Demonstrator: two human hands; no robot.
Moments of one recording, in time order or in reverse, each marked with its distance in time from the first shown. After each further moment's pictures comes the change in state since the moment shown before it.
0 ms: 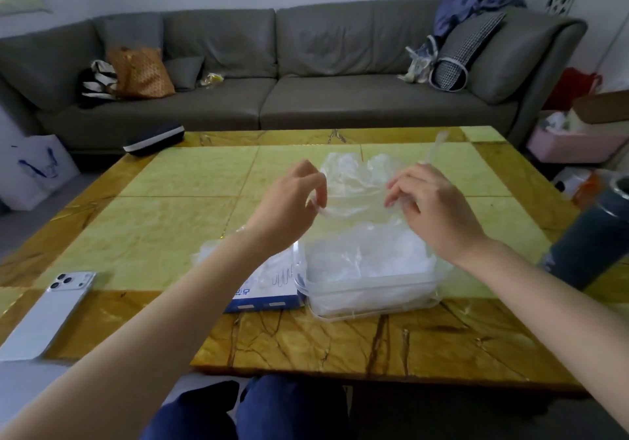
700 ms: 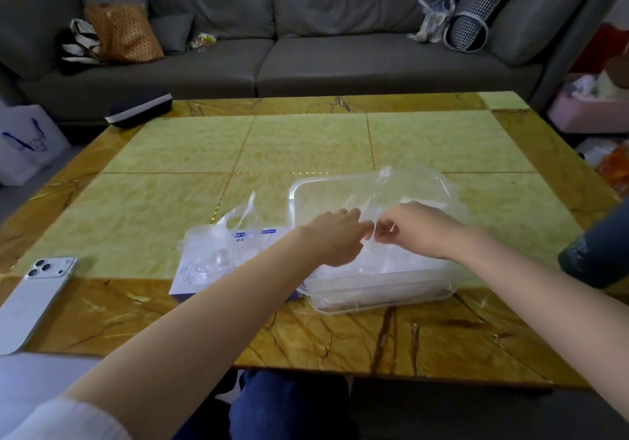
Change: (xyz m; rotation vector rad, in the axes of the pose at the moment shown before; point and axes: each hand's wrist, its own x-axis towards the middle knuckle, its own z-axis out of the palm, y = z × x) left_hand 0.018 -0.007 0.099 0.354 -0.746 0.065; right_hand -0.002 0.022 0.059 -0.003 -0.920 0.397
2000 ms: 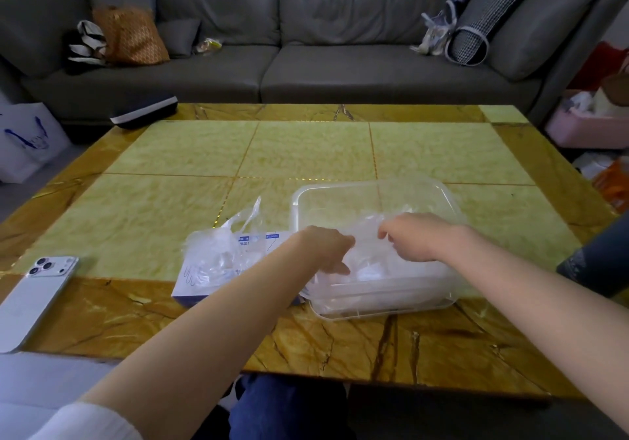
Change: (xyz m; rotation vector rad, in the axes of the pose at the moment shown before) left_hand -0.003 -0.013 0.008 0.068 -0.183 -0.126; right_hand 0.011 -0.006 -0.004 -0.354 -0.170 0.039
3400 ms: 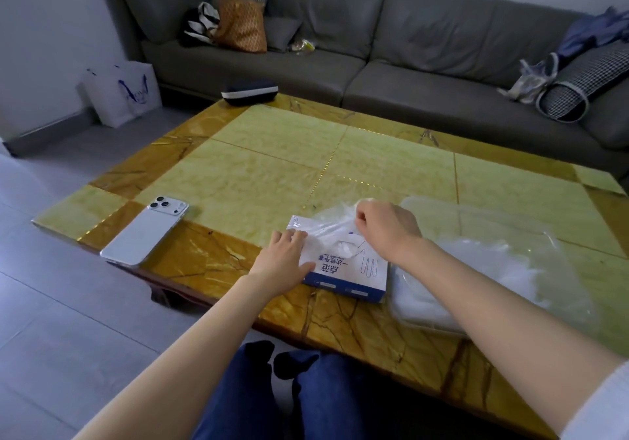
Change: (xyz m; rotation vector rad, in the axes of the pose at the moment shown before) left_hand -0.129 -0.115 0.127 -0.577 0.417 -0.493; right_hand 0.047 -0.177 -0.022 0.082 0.493 -0.128
